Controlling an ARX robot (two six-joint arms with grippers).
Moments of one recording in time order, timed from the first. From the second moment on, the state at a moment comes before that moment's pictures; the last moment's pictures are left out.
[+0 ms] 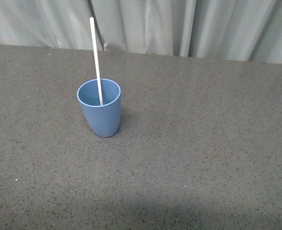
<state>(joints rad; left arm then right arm) 0.00 0.00 0.02 0.00 0.00 0.00 0.00 0.27 0.00 0.27 0.00 0.00</state>
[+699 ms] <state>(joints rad) 0.00 0.00 0.02 0.00 0.00 0.00 0.00 0.01 0.01 0.00 0.00 0.00</state>
